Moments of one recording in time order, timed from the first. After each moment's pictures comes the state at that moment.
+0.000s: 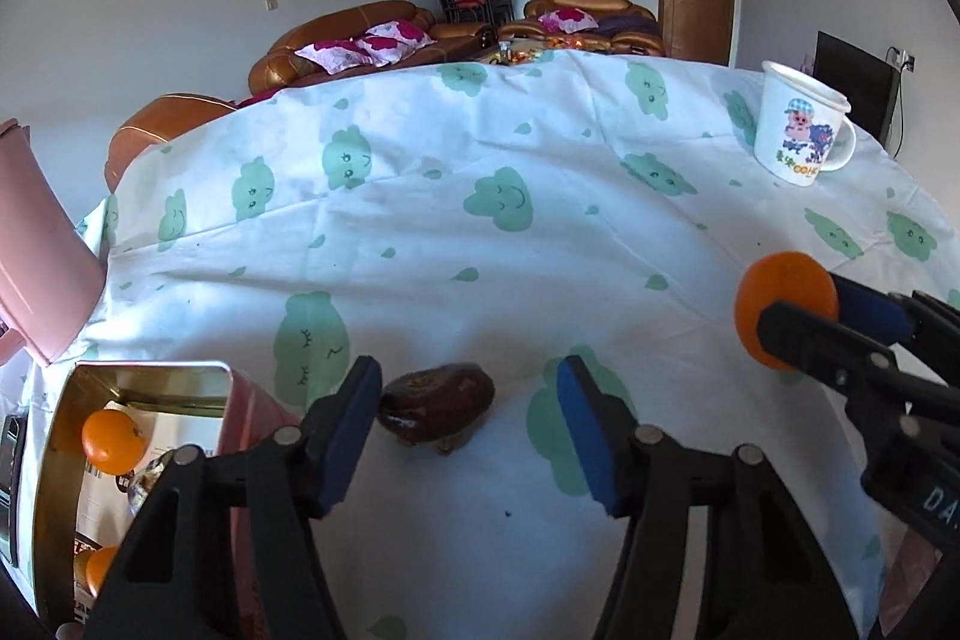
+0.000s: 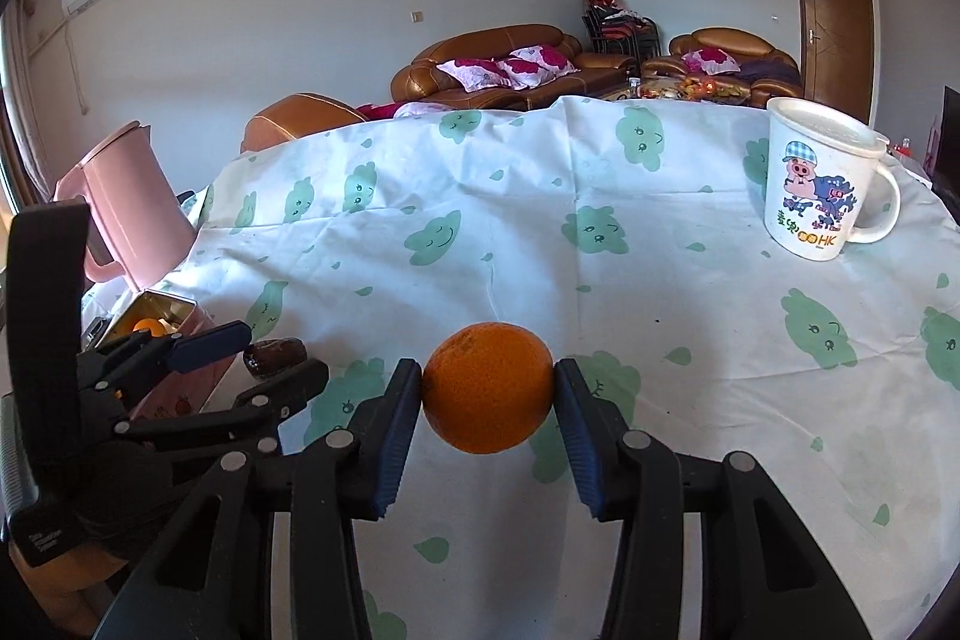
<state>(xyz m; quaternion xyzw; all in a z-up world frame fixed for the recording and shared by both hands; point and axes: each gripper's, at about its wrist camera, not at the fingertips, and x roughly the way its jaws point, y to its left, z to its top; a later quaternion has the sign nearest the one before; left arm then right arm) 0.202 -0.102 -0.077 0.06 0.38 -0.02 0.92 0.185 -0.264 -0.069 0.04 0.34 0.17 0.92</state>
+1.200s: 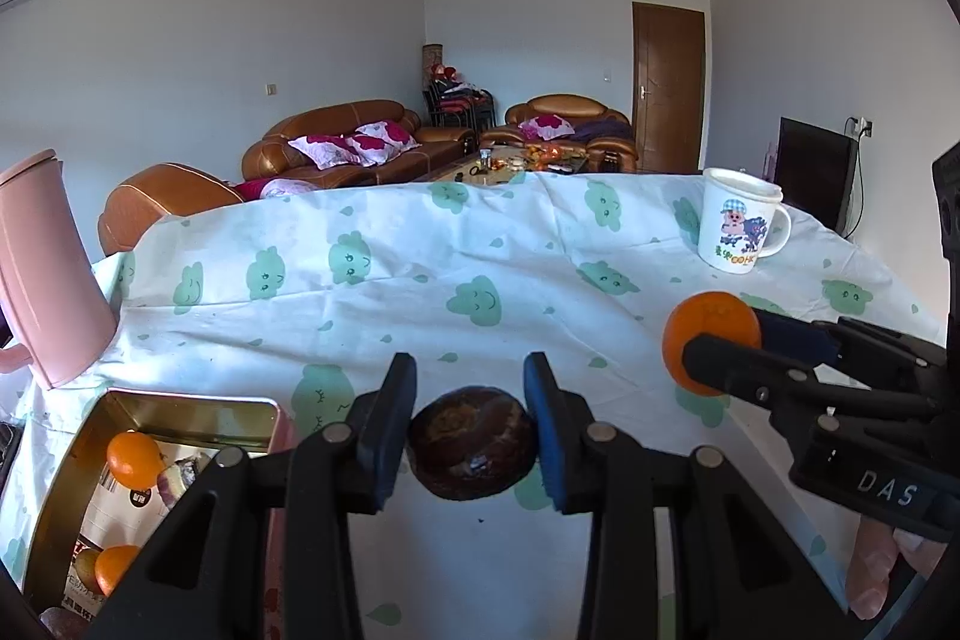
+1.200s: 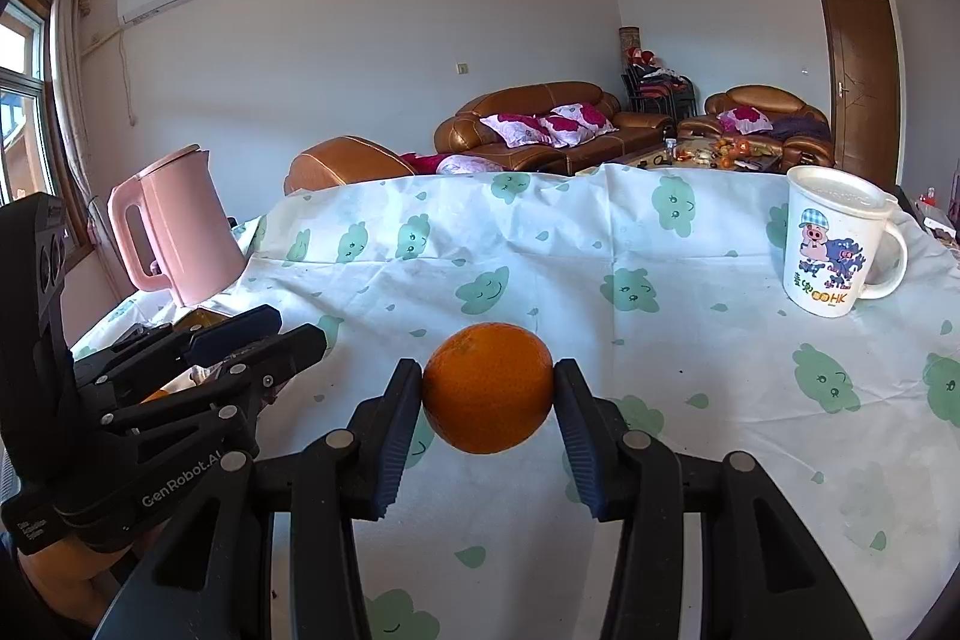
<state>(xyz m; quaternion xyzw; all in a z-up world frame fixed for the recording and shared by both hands) 0.148 -0.094 -0.045 0.02 0.25 -0.06 0.97 0.159 -0.263 -0.053 0.03 0.26 0.21 0.94</state>
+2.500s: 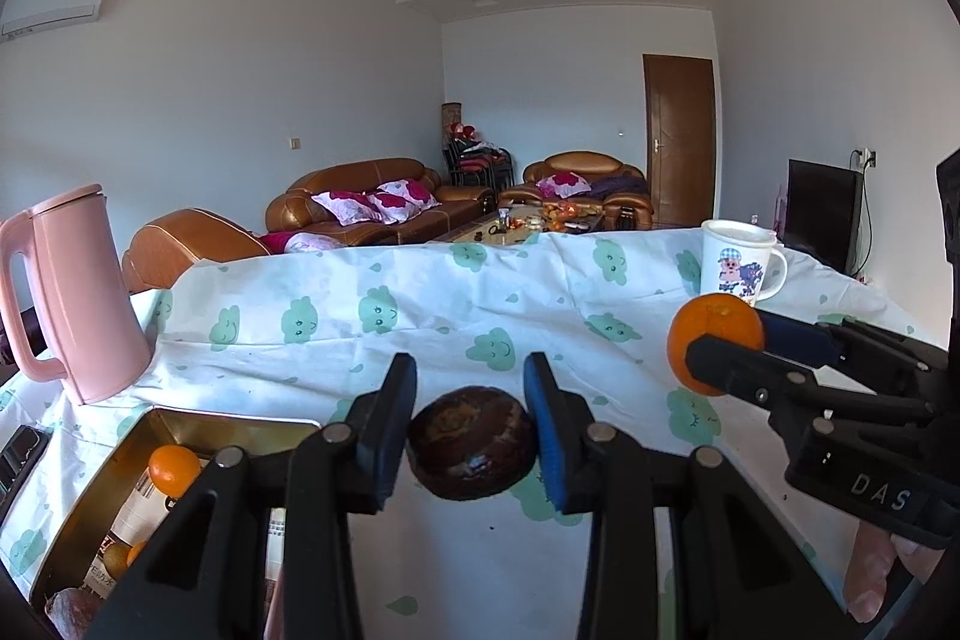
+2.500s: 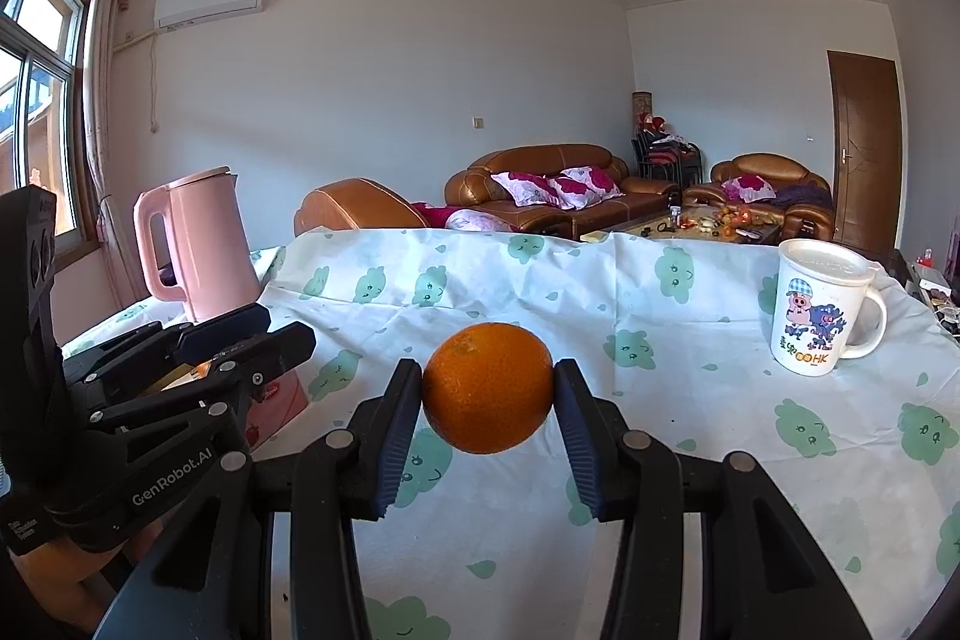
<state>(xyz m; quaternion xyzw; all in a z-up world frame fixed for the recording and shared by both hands) 0.114 -0.092 -0.034 0.02 0.17 -0.03 0.98 0.133 -0.262 -0.040 0.01 0.19 0.22 0.96</state>
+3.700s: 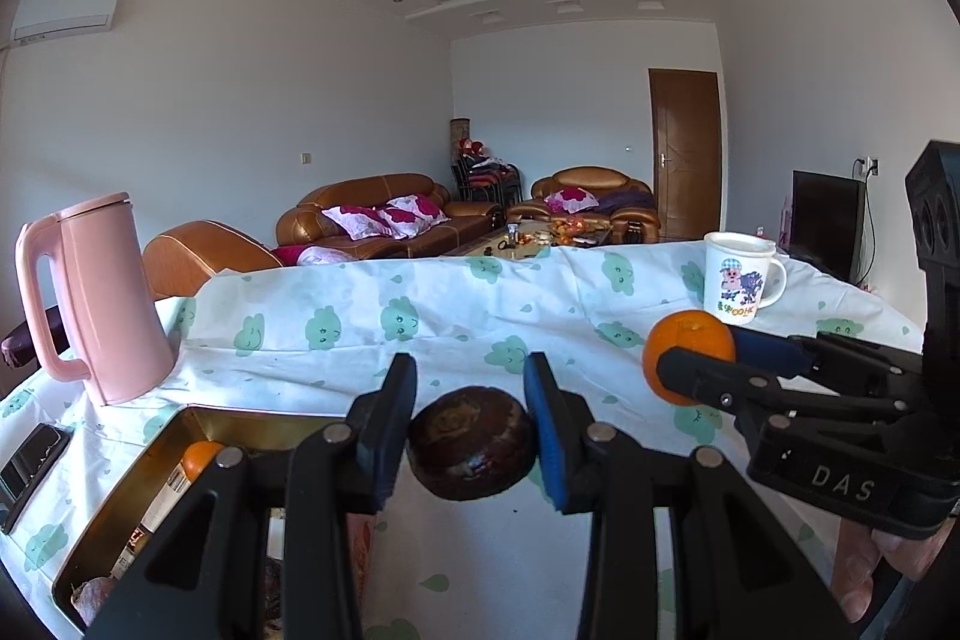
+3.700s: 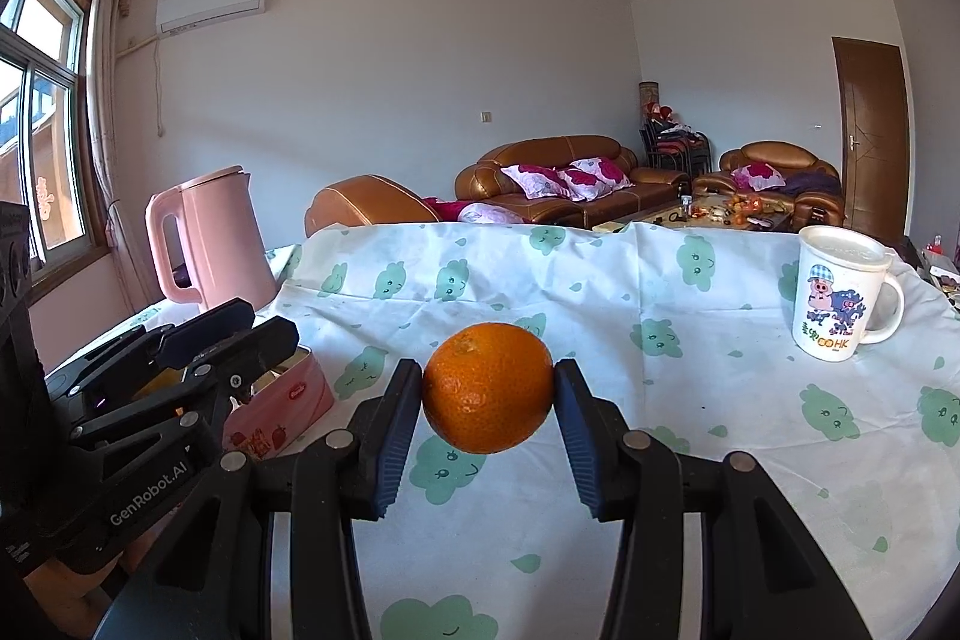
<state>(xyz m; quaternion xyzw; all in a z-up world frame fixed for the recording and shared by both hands) 0.089 -0.079 -0.027 0.02 0.15 -0.02 0.99 0.130 -0.242 -0.041 0.02 0.20 0.24 0.95</state>
